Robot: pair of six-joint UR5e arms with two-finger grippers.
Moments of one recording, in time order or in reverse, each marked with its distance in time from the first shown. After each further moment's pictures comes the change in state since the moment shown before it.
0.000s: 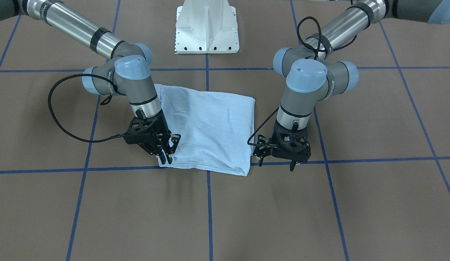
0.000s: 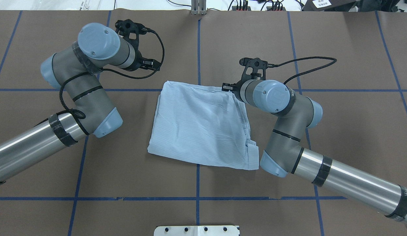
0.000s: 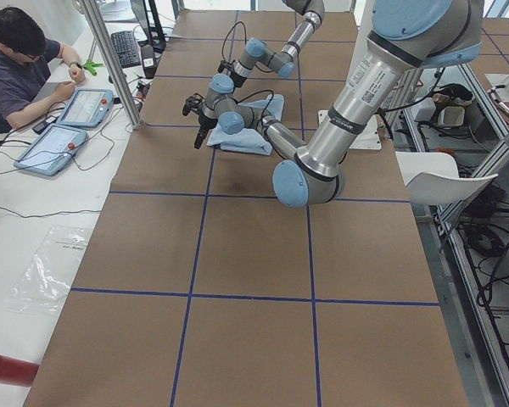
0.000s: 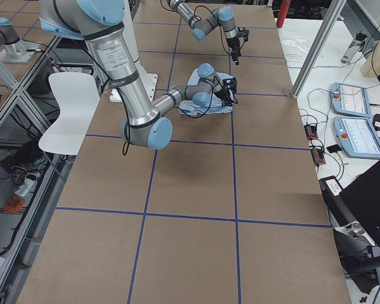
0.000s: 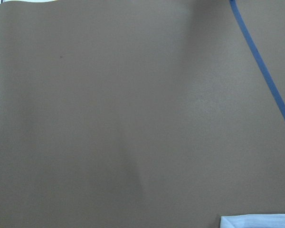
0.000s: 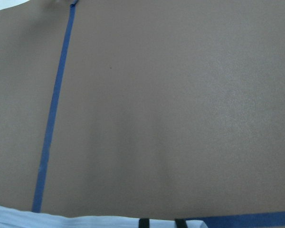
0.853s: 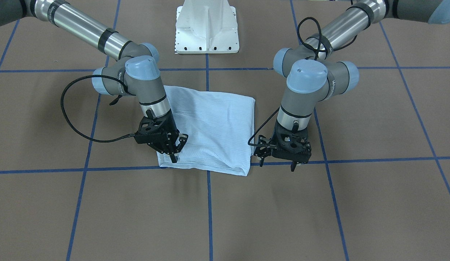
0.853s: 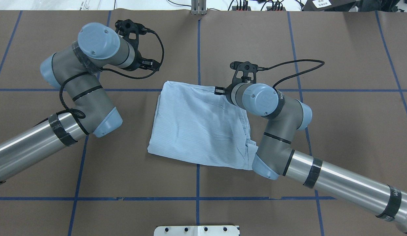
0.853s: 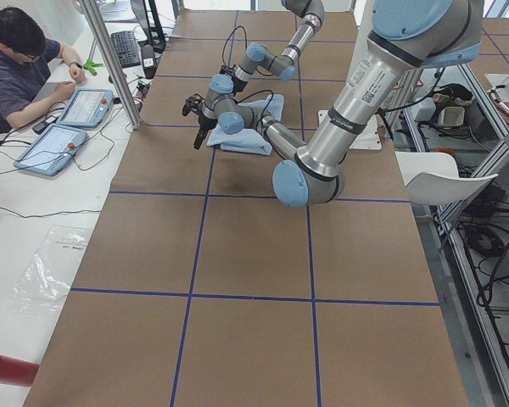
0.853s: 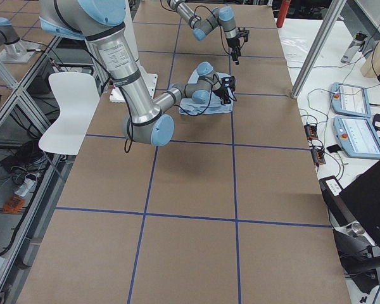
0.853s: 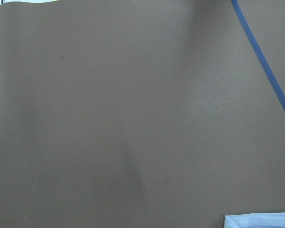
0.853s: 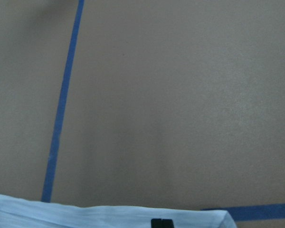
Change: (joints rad) left arm -0.002 0.000 0.002 0.006 0.000 0.014; right arm -0.016 0.028 -0.047 -0.002 -0.017 -0.006
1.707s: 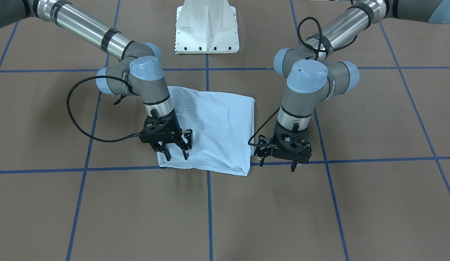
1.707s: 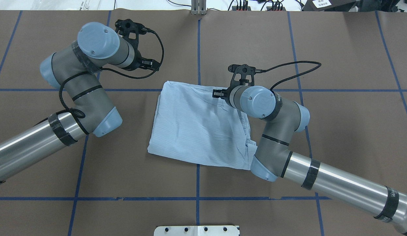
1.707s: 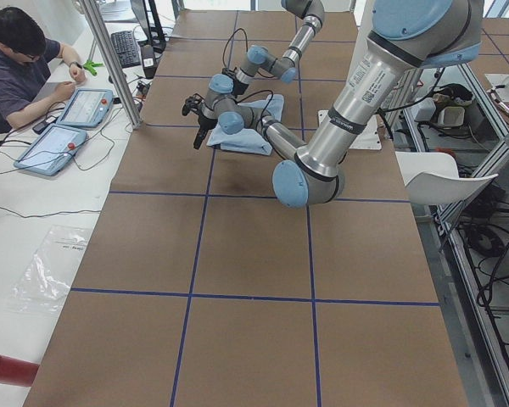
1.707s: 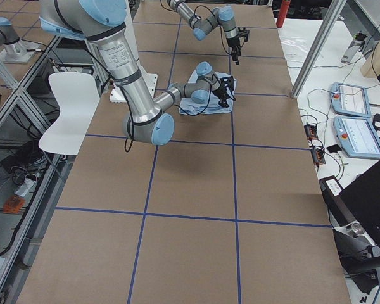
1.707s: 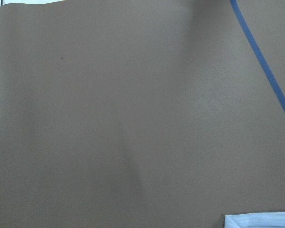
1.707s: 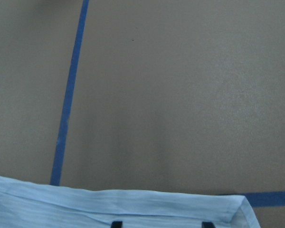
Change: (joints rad) left arm -0.002 0.000 0.000 0.000 -0.001 0.008; right arm -0.020 0.021 -0.015 -0.005 0.000 -0.013
